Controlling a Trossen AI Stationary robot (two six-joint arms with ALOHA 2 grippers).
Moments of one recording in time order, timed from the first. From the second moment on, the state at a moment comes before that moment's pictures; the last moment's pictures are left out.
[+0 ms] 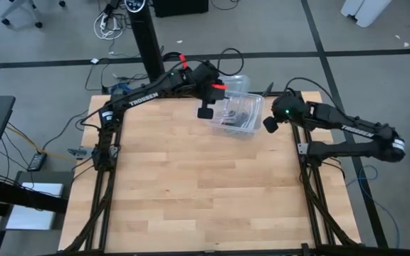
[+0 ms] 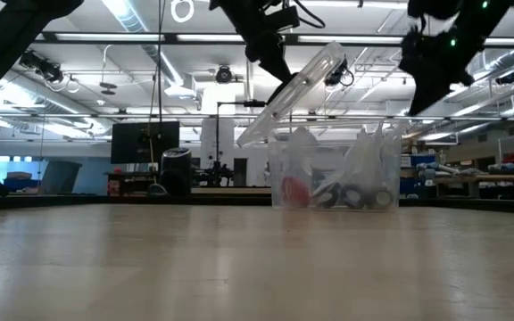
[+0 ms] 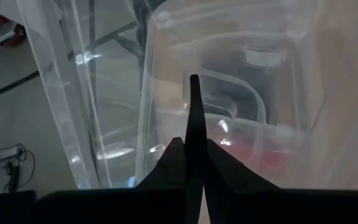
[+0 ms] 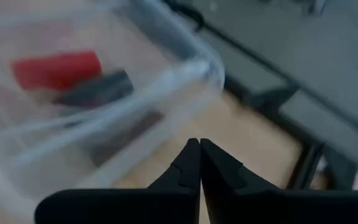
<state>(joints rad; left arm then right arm) 0.37 2.00 2.13 -0.91 -0.05 0.65 -0.41 0.85 0.81 -0.82 0.47 0.28</state>
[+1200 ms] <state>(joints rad) 0.37 2.15 2.13 -0.85 -0.05 0.67 -0.53 0.99 0.60 -0.30 0.03 0.19</state>
